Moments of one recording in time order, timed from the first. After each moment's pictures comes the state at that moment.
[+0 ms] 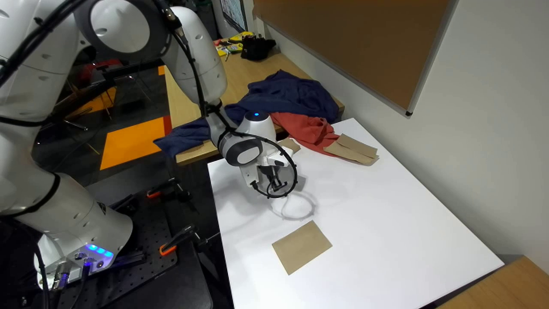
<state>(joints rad) 0.06 0.87 -0.09 -2.16 -0.01 3.08 0.16</state>
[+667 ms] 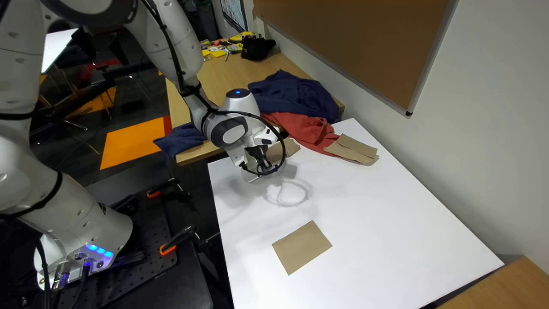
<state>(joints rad) 0.22 0.70 -0.14 -2.30 -0.01 3.08 0.16</state>
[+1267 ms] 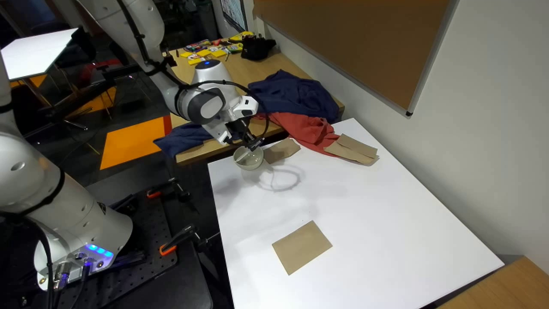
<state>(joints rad) 0.42 0.45 -0.21 -2.47 -0.07 3.09 0.16</state>
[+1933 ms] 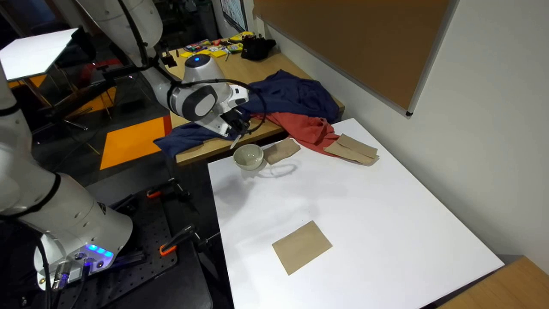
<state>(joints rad) 0.09 0.43 0.19 -2.49 -0.10 3.21 -0.10</state>
